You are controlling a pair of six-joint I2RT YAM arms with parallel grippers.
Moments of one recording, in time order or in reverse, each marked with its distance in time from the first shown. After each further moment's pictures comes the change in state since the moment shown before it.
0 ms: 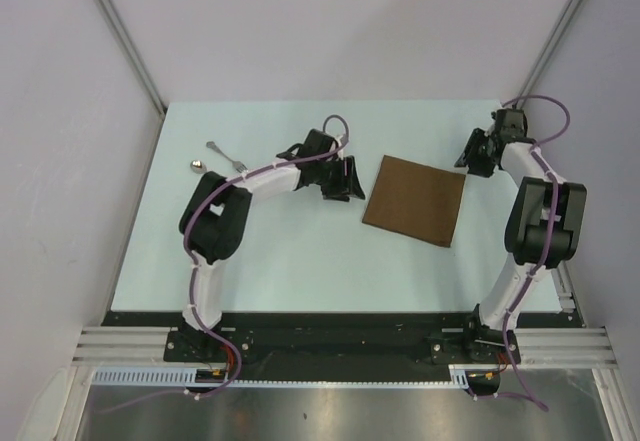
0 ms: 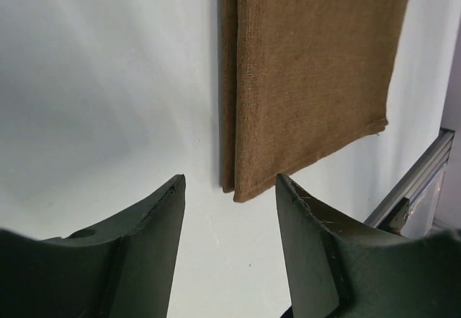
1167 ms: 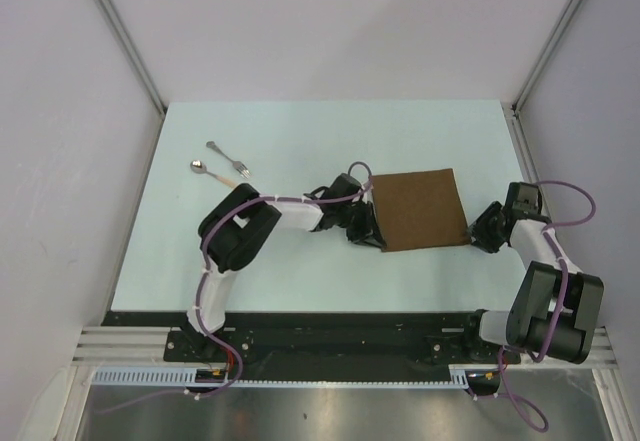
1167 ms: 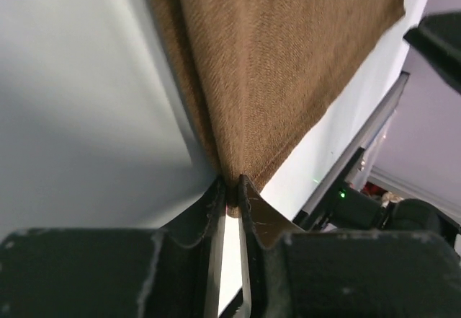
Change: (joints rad) left arm -0.196 0.065 -0.230 0.300 0.119 -0.312; right arm -0.116 -0.608 -0.732 -0.037 0.012 0.260
